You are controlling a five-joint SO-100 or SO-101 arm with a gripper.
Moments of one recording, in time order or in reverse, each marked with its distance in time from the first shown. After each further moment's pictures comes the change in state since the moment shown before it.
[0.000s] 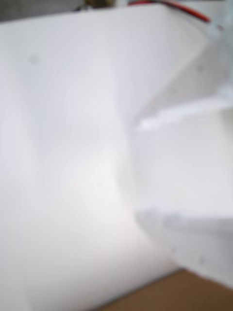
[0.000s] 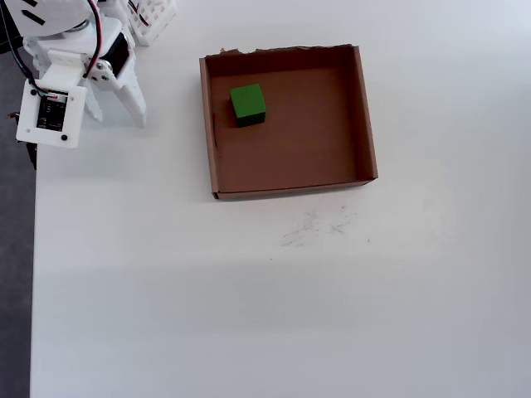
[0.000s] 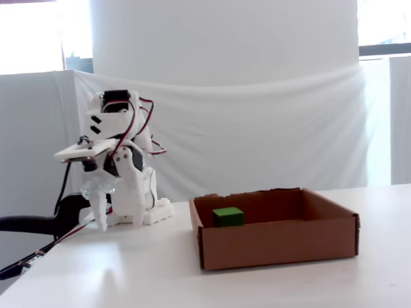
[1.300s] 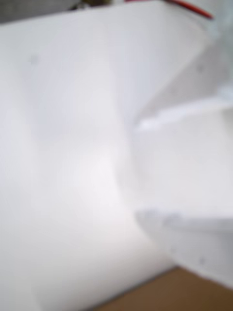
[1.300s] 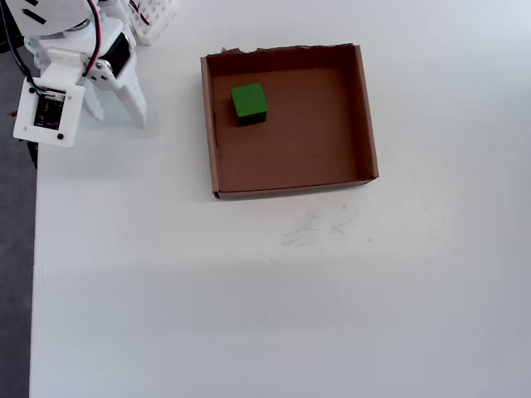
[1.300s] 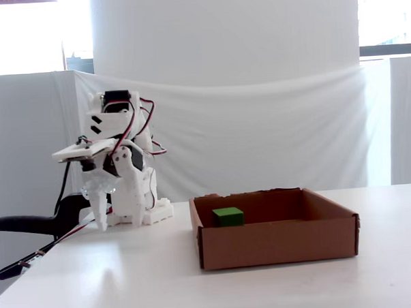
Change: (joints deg) arm 0.0 0.0 0.0 0.1 2.4
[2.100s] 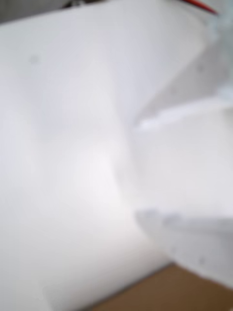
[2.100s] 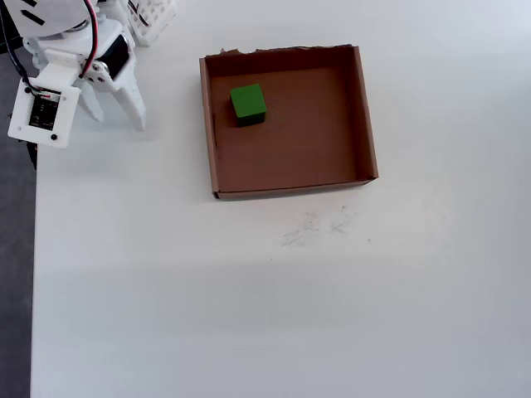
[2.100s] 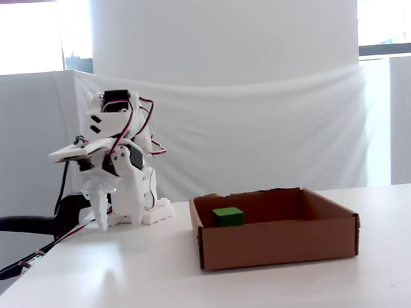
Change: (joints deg) arm 0.0 0.0 0.0 0.4 3.4
